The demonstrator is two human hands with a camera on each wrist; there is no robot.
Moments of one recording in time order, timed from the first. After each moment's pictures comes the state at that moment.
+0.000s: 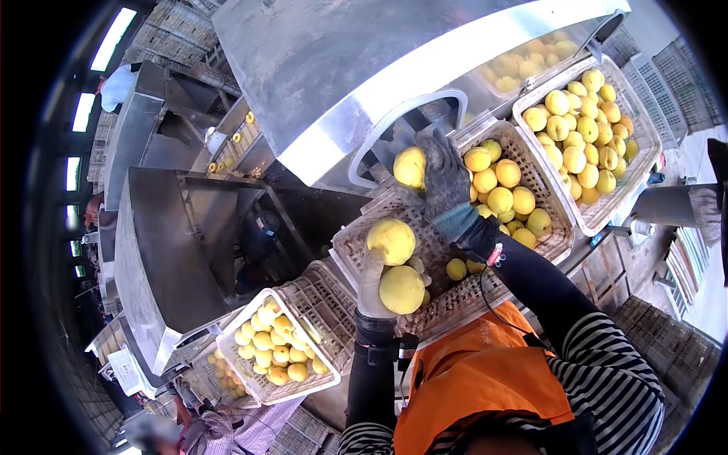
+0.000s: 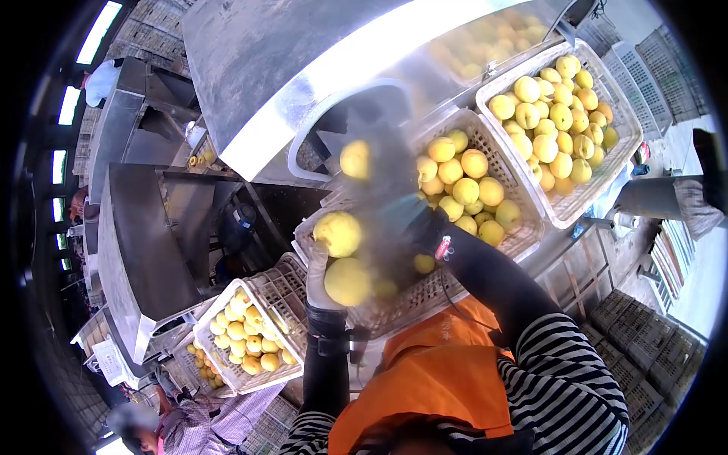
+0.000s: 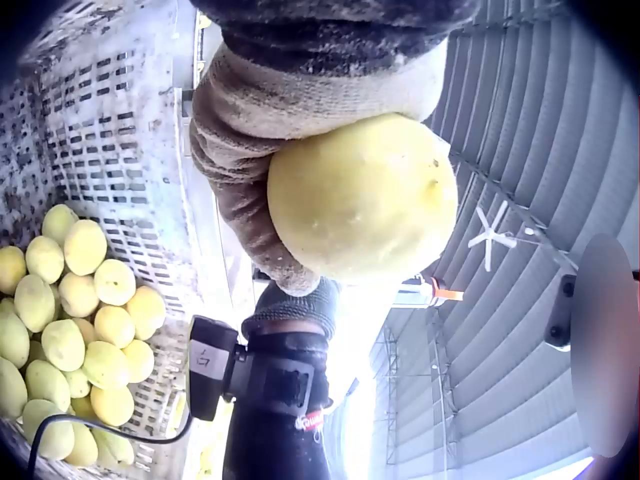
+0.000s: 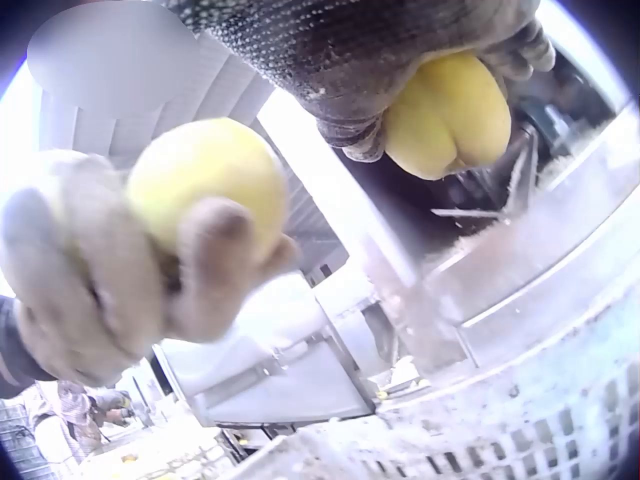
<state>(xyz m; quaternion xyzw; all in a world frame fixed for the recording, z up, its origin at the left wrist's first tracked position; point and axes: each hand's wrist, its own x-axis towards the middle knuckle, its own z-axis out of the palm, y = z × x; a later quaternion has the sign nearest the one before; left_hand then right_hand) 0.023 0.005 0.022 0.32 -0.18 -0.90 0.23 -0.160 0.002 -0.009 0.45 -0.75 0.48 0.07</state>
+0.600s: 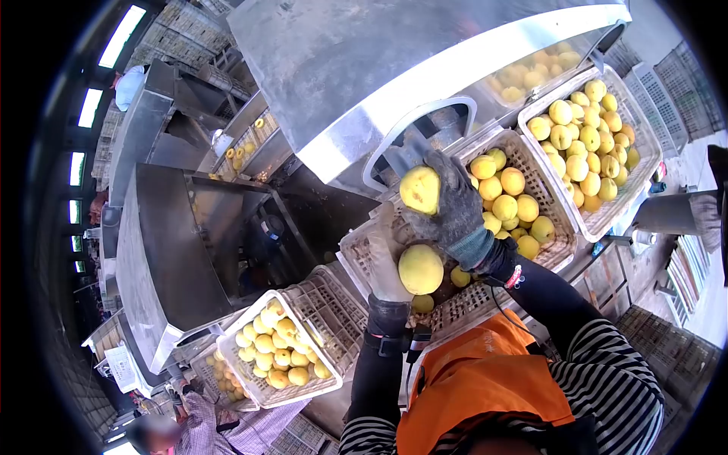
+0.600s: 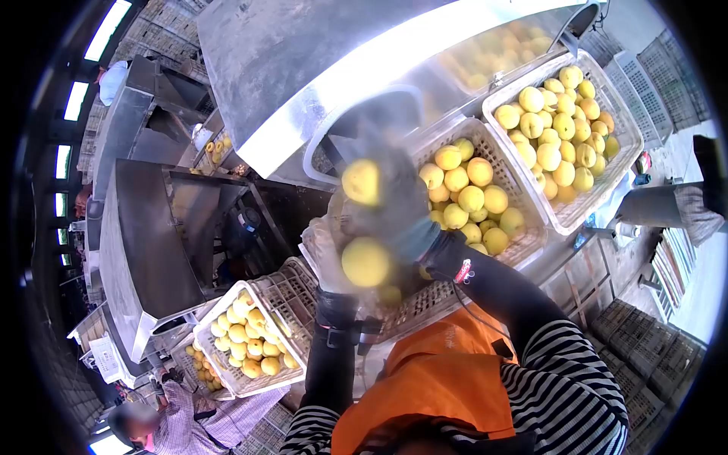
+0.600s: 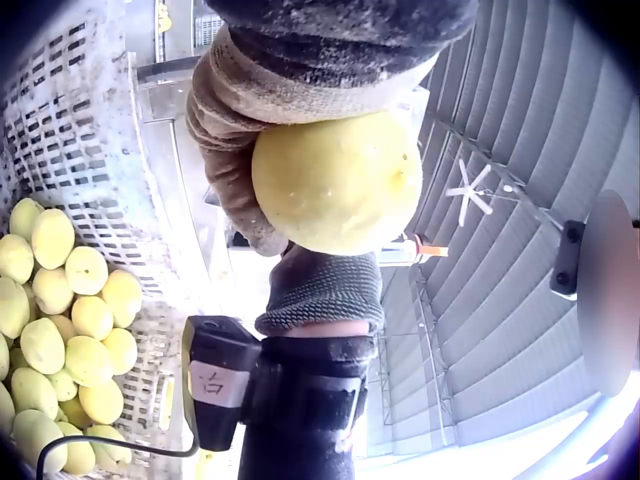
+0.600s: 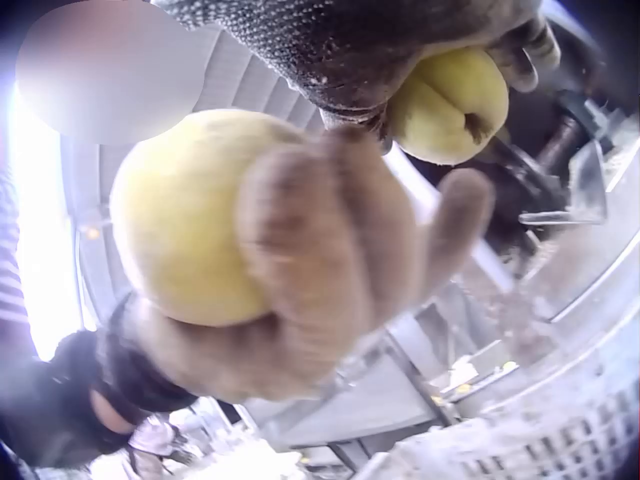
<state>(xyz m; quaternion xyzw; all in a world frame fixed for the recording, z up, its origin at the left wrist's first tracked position) -0.010 -0.002 0.050 0.26 -0.35 -0.85 0.29 -0.140 0.027 0.049 0.43 -0.75 0.49 -0.10</state>
